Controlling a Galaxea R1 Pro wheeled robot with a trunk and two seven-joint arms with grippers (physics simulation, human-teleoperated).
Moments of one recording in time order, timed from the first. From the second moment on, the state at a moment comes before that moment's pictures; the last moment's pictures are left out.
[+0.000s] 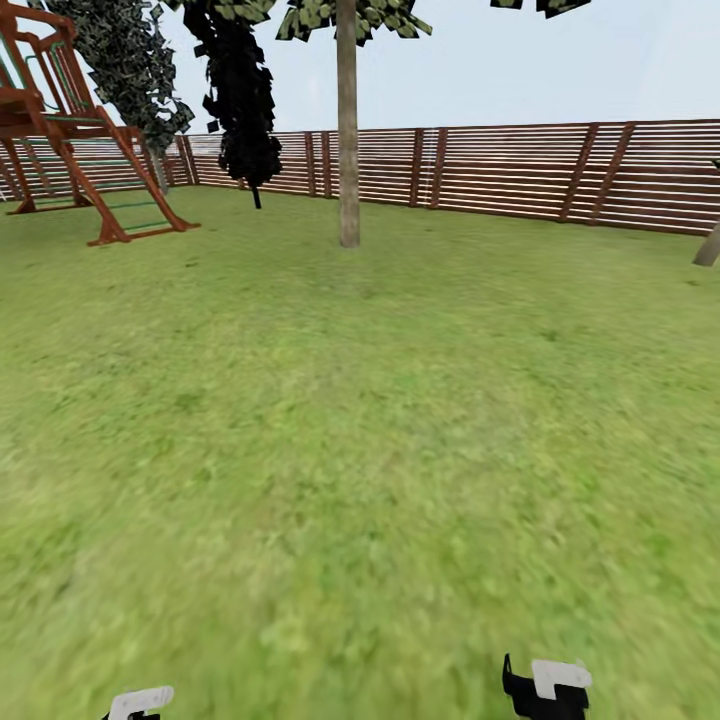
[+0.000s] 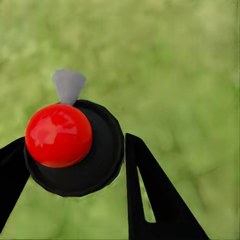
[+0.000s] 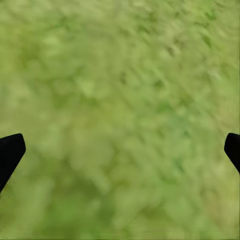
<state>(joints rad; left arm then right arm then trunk) -0.35 0.18 0.29 -0.12 -0.14 -0.42 -0.01 -0.43 -0.04 -0.17 -0.03 0.28 -0.63 -0.38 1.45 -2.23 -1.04</state>
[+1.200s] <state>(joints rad) -0.35 0.18 0.29 -0.12 -0.14 -0.42 -0.01 -0.43 -0.04 -0.17 -0.03 0.28 -0.63 -0.38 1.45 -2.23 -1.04</state>
